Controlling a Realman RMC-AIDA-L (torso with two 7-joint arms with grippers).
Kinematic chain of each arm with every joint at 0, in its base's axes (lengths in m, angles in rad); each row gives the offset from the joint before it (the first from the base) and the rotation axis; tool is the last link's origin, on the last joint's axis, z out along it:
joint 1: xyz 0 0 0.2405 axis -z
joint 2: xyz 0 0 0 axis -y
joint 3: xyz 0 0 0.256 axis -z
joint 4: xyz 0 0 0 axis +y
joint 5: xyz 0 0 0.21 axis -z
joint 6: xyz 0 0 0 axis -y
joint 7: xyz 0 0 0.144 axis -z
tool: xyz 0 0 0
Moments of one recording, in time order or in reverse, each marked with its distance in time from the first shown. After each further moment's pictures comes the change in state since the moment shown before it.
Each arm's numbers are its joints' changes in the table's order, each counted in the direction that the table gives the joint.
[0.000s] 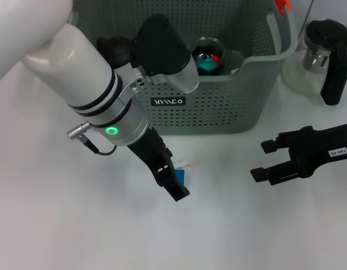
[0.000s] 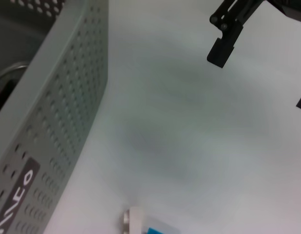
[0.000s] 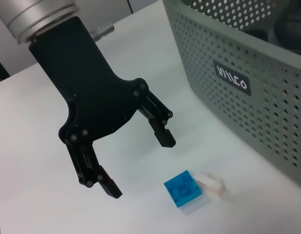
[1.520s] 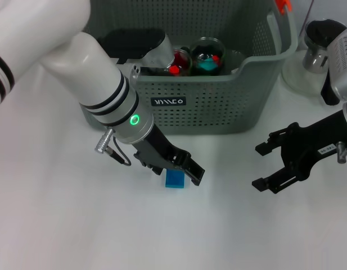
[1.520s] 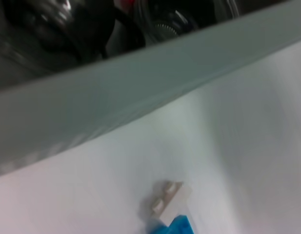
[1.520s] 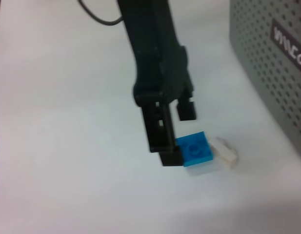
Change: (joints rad) left arm 0.137 0.003 0.119 -0.328 -0.008 0.130 0.608; right arm -0.118 0.005 0.121 -0.011 0.143 0.001 0.067
